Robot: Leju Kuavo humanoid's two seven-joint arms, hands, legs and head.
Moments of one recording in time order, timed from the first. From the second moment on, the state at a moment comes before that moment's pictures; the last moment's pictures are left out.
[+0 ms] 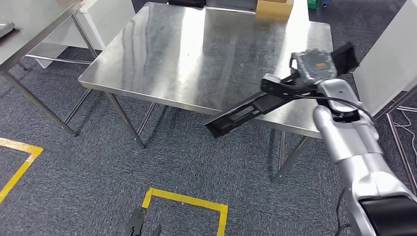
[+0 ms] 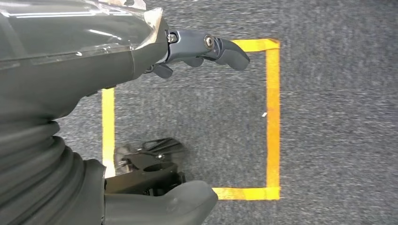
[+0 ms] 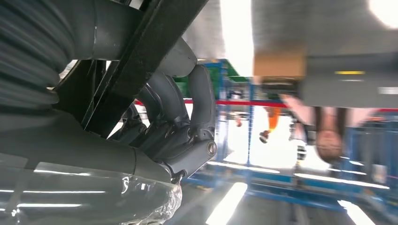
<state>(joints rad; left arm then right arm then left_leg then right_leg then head) -0.12 -0.11 -0.26 -0.20 0.07 0.29 -0.34 -0.95 -0.20 0.42 -0.92 1.25 -0.15 -0.08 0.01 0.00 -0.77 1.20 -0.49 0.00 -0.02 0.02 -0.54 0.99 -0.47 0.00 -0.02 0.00</state>
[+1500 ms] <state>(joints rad) -0.11 -0.11 -0.23 -0.20 0.05 0.36 -0.47 -1.11 -0.11 0.48 -0.74 1.15 -0.22 -0.06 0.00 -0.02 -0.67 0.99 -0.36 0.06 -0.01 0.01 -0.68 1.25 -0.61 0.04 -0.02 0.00</state>
